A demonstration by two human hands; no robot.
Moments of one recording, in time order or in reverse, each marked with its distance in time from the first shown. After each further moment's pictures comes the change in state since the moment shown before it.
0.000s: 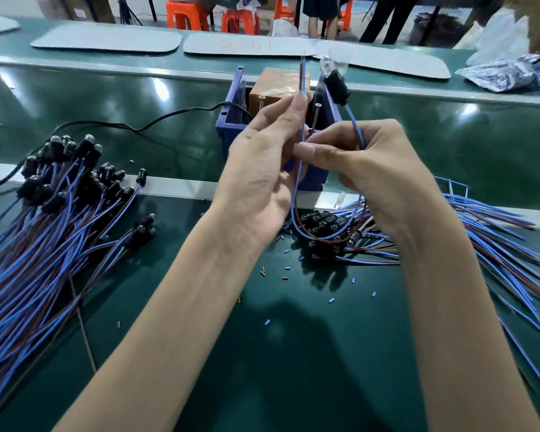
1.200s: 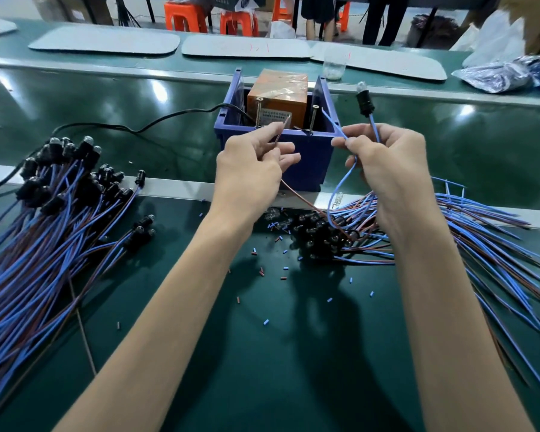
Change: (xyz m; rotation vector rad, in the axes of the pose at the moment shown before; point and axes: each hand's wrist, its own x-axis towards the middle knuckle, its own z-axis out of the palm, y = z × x) left_hand 0.023 -0.017 -0.033 0.697 0.064 0.251; right_hand 0.021 0.027 -0.016 -0.110 0.469 0.116
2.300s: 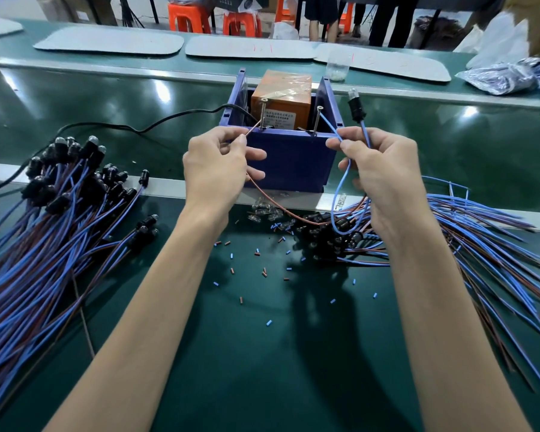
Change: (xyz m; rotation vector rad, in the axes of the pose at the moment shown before) left_hand 0.020 -0.015 -0.030 0.129 0.194 0.011; right_hand -0.004 0.005 0.006 0.034 -0.054 0.009
